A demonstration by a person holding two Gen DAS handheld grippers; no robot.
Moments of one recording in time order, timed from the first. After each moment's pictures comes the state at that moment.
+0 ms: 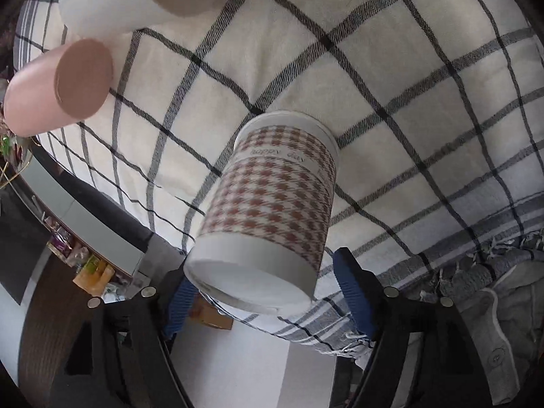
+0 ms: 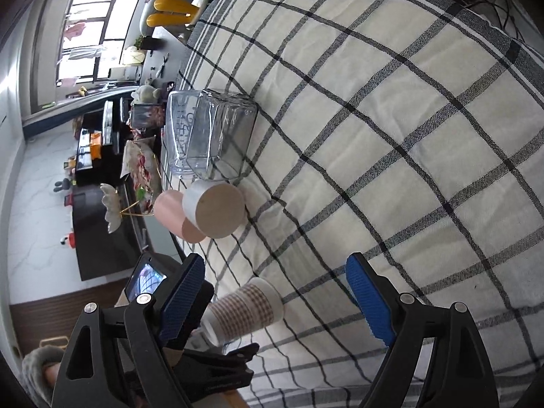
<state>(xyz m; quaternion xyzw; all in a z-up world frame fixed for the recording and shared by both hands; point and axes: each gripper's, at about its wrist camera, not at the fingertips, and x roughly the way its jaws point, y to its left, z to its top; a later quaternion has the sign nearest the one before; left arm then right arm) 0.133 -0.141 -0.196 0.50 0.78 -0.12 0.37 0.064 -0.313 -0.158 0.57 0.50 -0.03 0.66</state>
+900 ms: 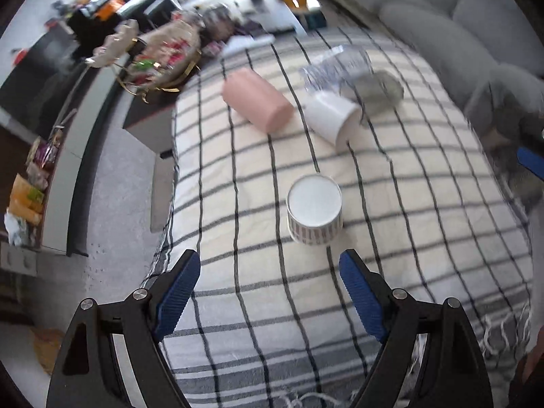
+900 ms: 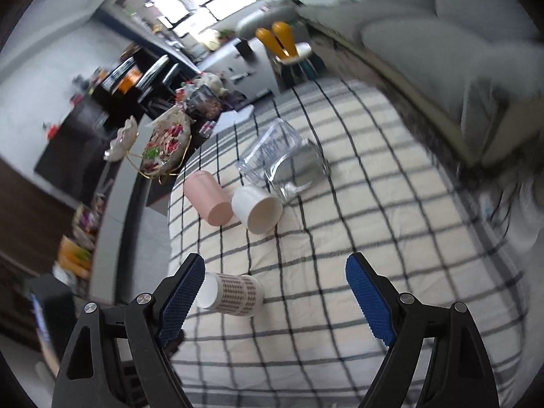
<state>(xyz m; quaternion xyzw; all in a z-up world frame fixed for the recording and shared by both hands) 0.051 -0.034 -0.036 0.16 0.55 -0.07 0.81 0.024 -0.237 -0.006 0.24 0.43 -0.03 0.87</state>
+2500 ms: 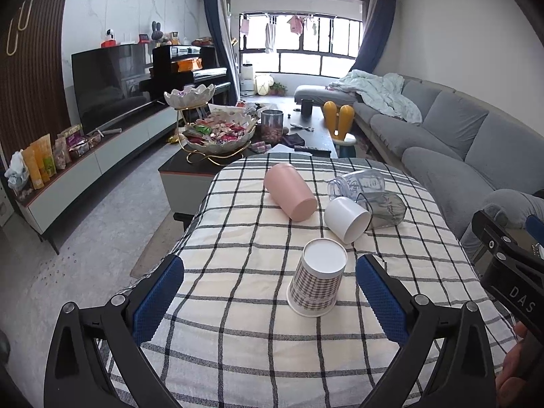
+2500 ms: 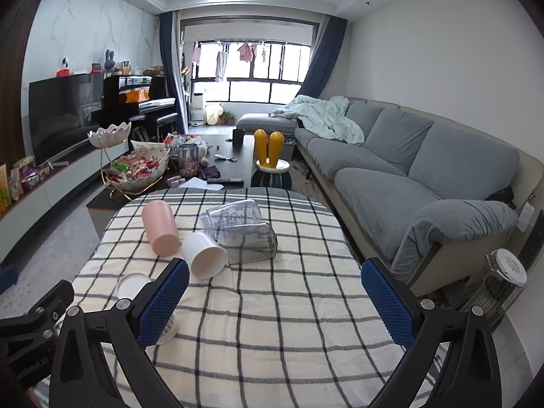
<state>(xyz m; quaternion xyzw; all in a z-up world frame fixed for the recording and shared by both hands) -0.025 0.013 -0.039 0.00 0.32 -0.03 0.95 -0.051 -0.172 0.000 -0.02 0.24 -0.14 0.96</state>
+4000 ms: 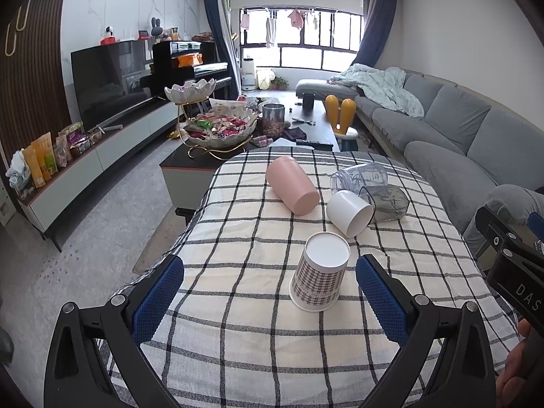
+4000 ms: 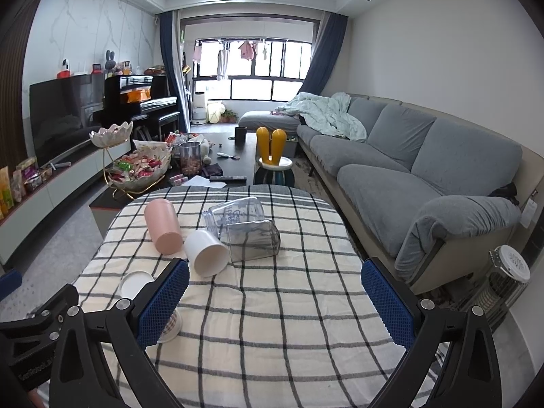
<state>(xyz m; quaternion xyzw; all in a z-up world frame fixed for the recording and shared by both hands) -0.026 0.014 -0.042 0.00 0.33 -0.02 0.94 -0.048 -0.172 -0.002 -0.01 0.25 -0.14 0.96</state>
